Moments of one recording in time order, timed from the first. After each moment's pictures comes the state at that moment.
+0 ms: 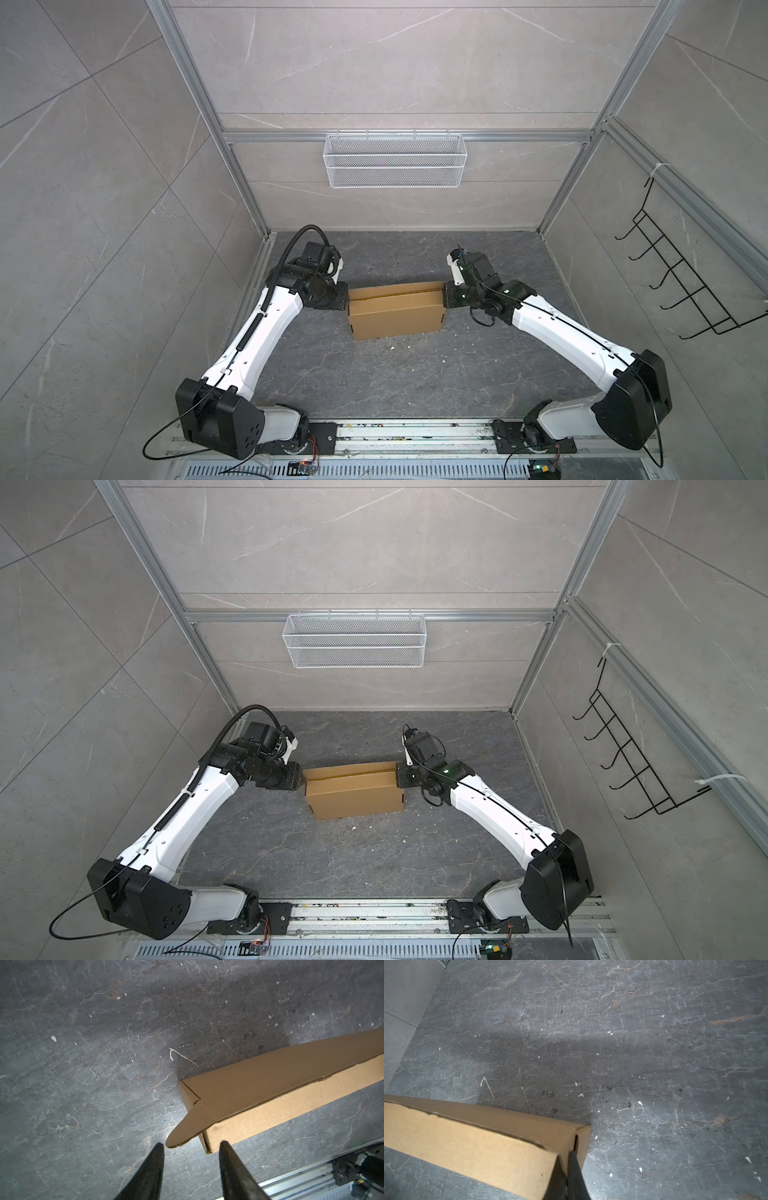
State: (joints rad) left arm -0.32 1.35 1.33 -1.11 0.14 -0.18; right arm 0.57 1.41 1.15 -0.57 0.03 0.35
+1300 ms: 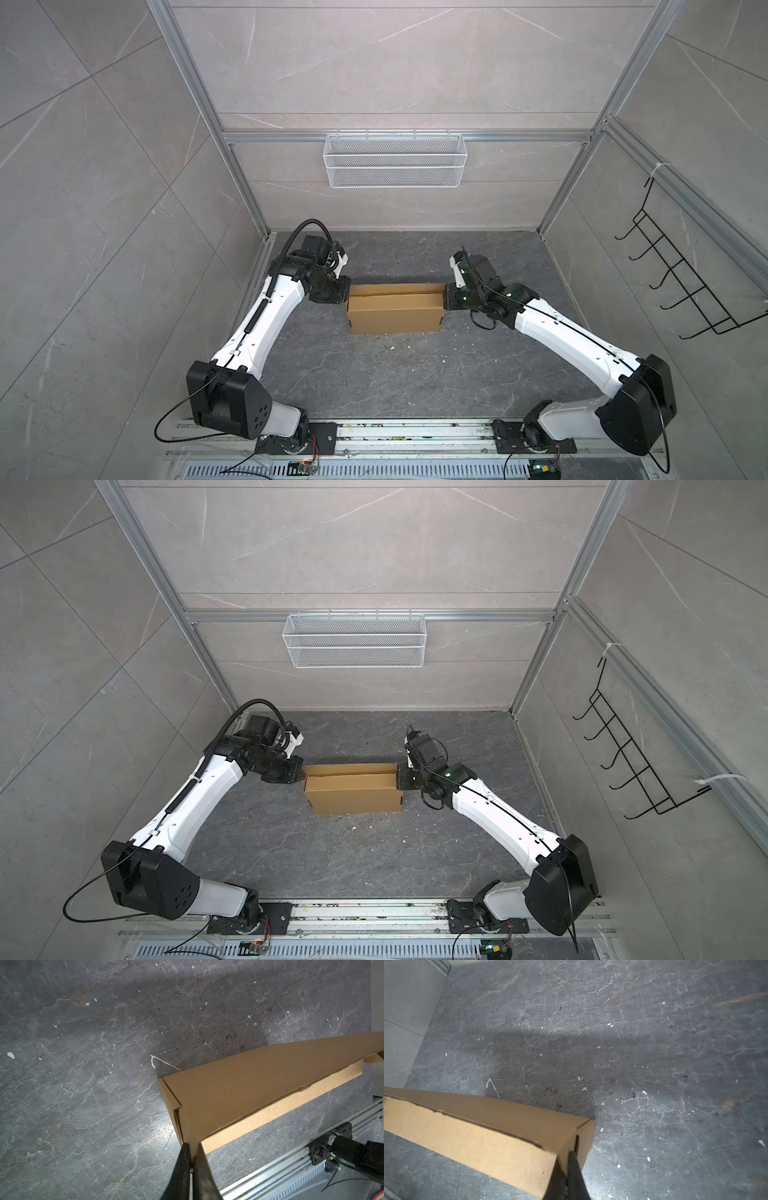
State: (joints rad) left arm -0.29 1.43 1.38 -1.09 0.28 -0.12; right arm 0.59 1.37 1.12 -0.58 0.04 0.45
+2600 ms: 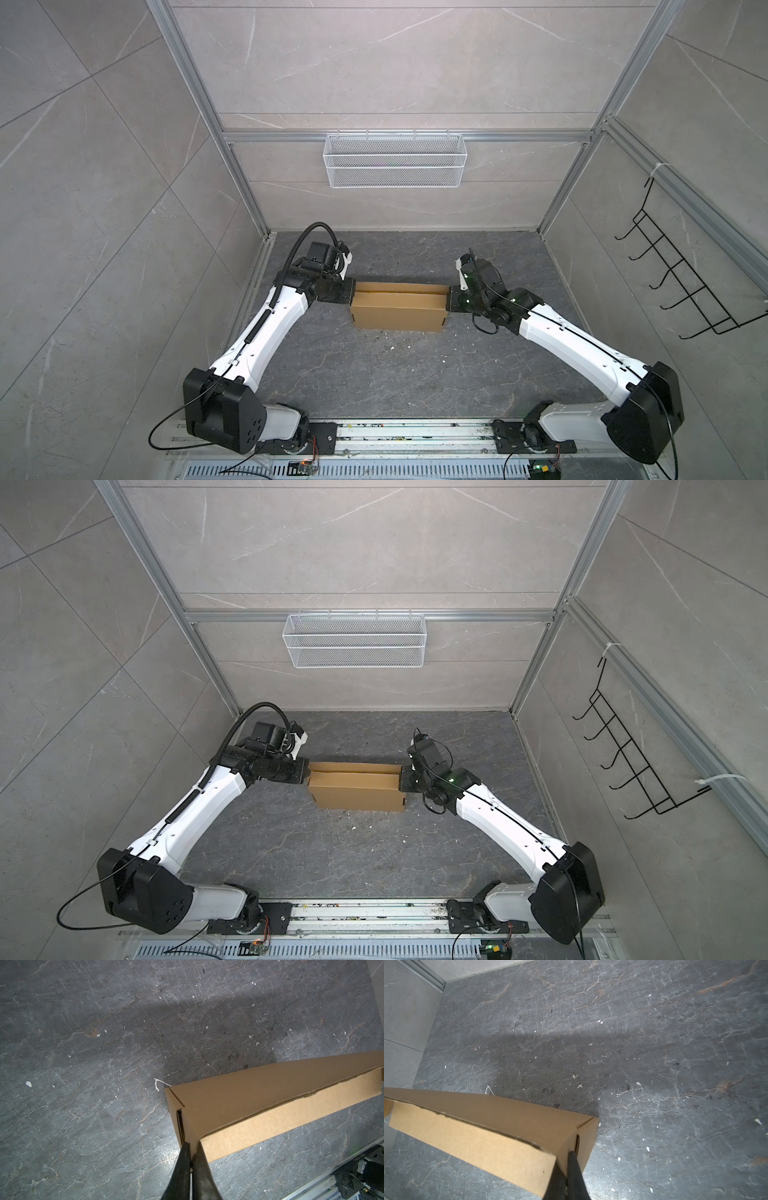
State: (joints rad) left arm -0.33 1.37 1.27 -0.90 0.19 -0.13; right arm 0.59 1.33 1.08 -0.57 0.07 0.52
